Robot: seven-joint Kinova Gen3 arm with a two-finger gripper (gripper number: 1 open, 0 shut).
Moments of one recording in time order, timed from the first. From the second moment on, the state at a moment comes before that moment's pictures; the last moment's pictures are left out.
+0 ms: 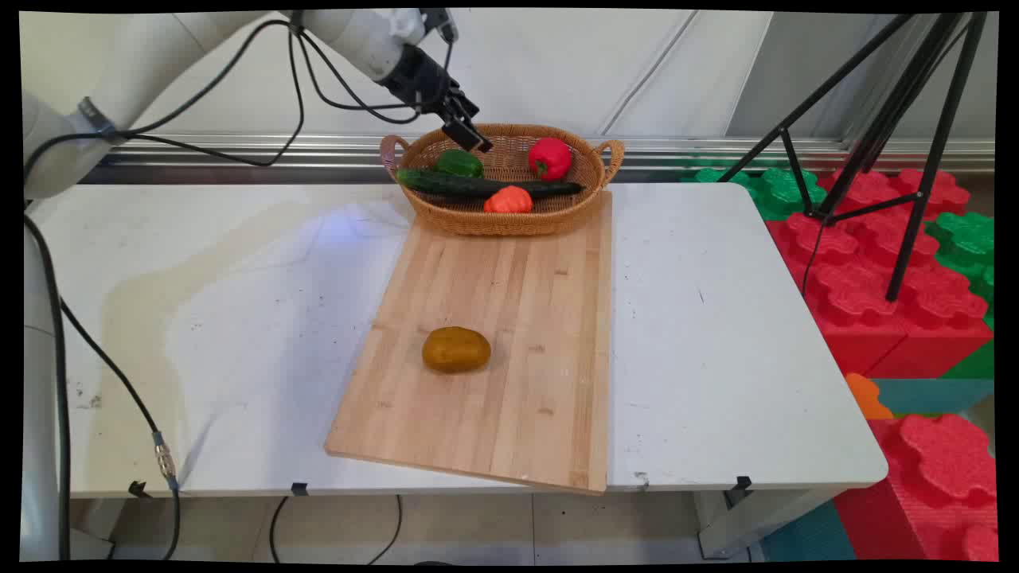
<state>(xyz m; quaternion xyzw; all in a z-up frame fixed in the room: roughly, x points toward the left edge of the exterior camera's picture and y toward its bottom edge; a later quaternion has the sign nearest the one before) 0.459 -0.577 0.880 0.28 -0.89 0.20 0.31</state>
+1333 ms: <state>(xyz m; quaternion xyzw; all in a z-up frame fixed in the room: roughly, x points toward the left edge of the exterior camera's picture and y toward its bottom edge) 0.515 -0.441 0.965 0.25 -0.87 0.11 0.42</state>
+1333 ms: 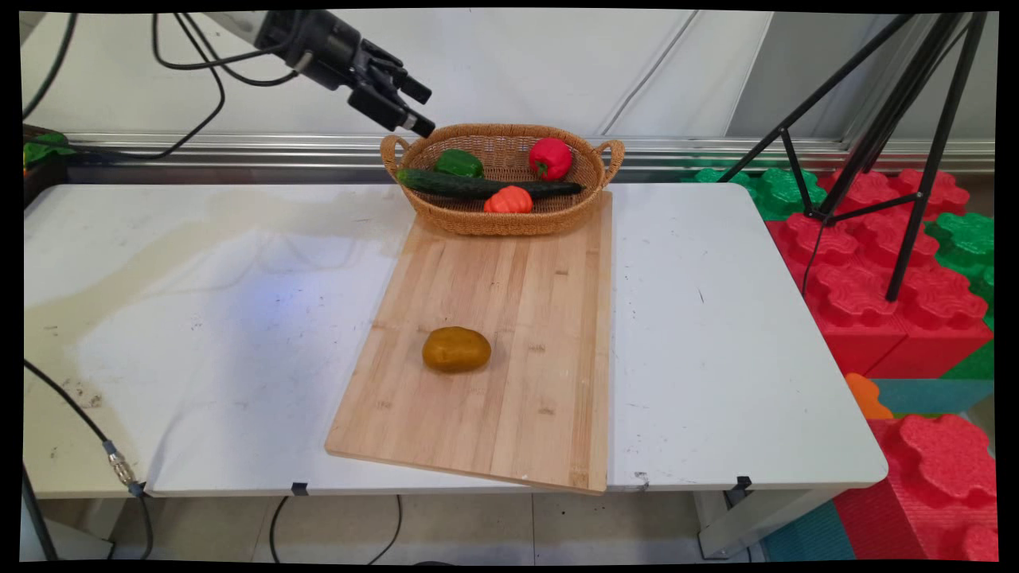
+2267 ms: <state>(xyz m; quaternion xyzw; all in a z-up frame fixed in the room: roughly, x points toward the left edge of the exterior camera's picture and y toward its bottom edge) 0.489 -0.372 0.952 0.16 -0.90 0.08 0.39</state>
